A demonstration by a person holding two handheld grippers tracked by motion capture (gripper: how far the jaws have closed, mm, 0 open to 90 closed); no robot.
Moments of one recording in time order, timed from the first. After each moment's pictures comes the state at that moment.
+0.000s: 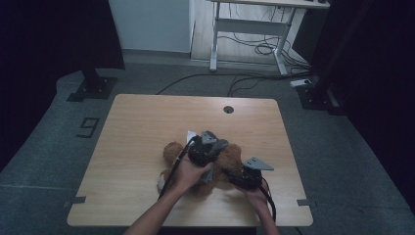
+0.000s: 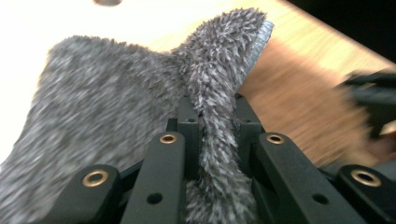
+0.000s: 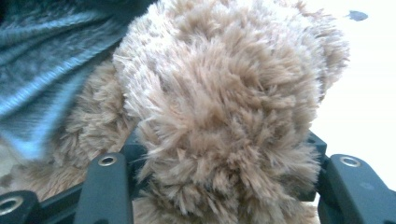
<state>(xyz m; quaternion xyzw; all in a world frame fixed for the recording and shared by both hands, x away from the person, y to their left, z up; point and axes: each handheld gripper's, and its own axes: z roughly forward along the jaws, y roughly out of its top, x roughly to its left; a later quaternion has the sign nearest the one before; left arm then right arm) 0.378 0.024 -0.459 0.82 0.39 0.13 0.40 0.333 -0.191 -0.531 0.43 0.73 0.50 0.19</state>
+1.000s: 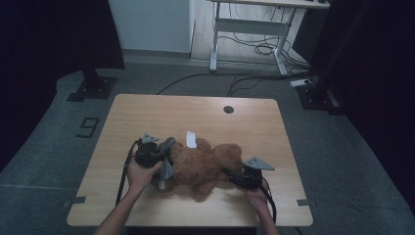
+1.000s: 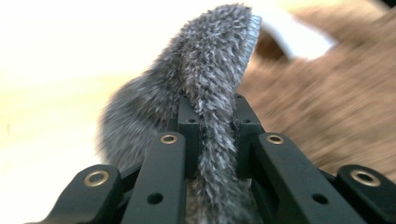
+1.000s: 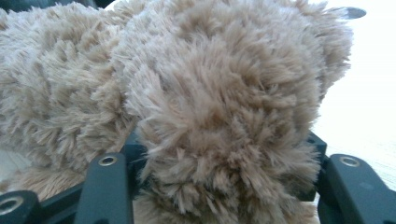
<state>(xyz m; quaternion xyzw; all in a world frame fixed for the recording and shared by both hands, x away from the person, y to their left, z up) 0.374 0.165 -0.466 0.76 0.49 0.15 0.40 0.334 -0.192 -0.532 0.43 0.72 0.51 0.18</state>
